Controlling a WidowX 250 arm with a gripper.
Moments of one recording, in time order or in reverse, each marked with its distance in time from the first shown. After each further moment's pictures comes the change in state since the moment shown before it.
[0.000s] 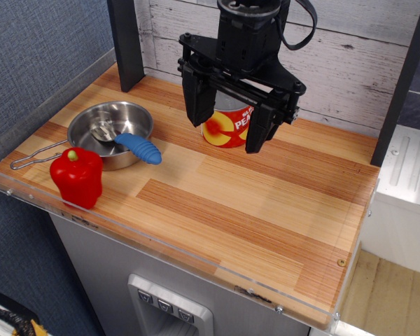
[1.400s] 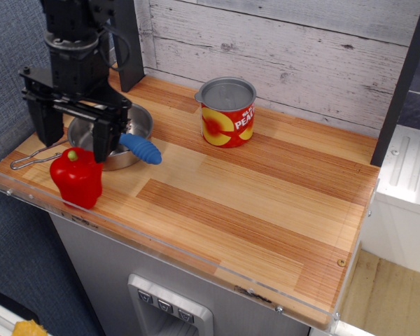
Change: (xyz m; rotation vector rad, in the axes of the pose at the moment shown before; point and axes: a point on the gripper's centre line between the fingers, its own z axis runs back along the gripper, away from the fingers) arm -0.060 0.137 -0.056 0.062 0.122 0.288
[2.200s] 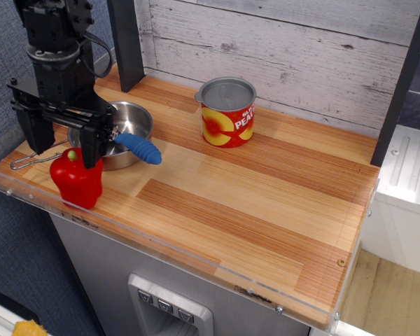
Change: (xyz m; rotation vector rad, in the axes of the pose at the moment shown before) arm -0.002 0.010 -0.011 -0.033 -0.022 -0.004
